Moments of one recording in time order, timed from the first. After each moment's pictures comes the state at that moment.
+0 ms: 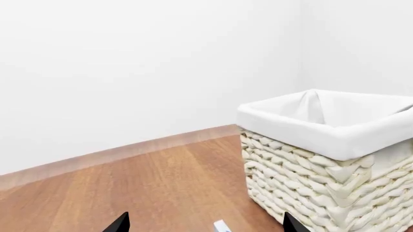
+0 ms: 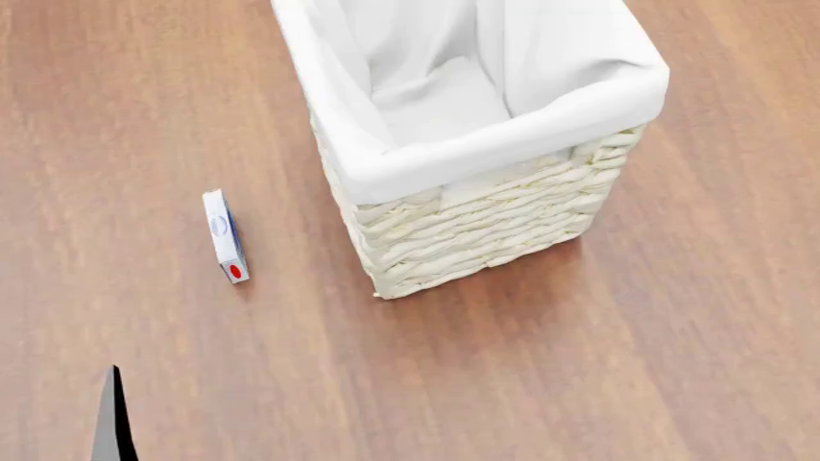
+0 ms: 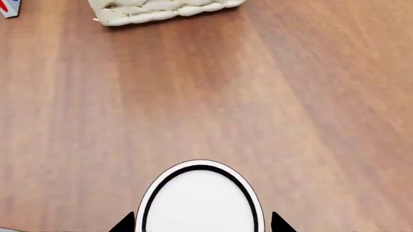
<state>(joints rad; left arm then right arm) 0.11 -0.43 0.32 0.61 -0.06 0.02 -0.45 -0.27 0.56 -0.29 -0.62 0.54 0.45 0.54</state>
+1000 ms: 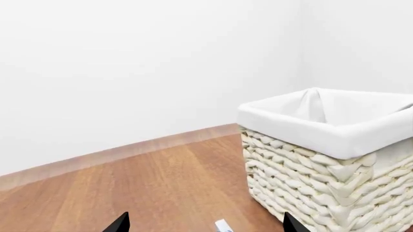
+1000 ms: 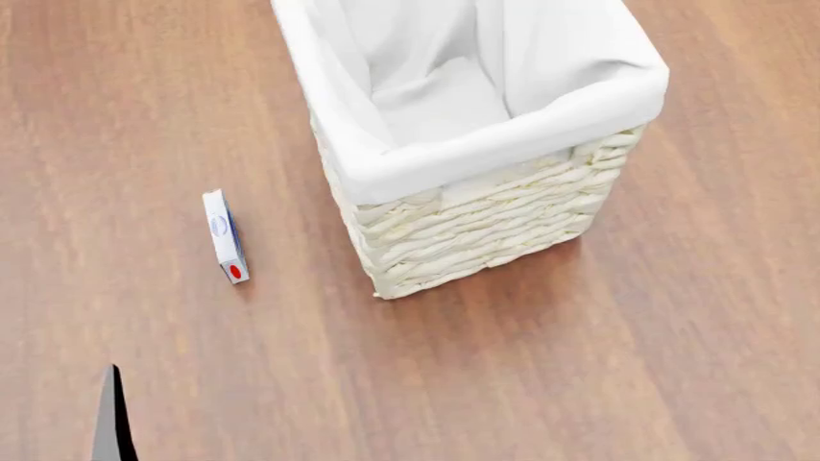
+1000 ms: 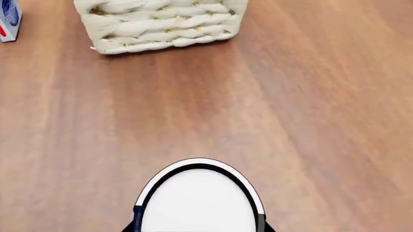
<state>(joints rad) 0.10 -0.44 0.33 0.61 -0.06 0.01 -0.47 -0.23 0.58 -0.31 -0.65 0.51 0.43 0.58</state>
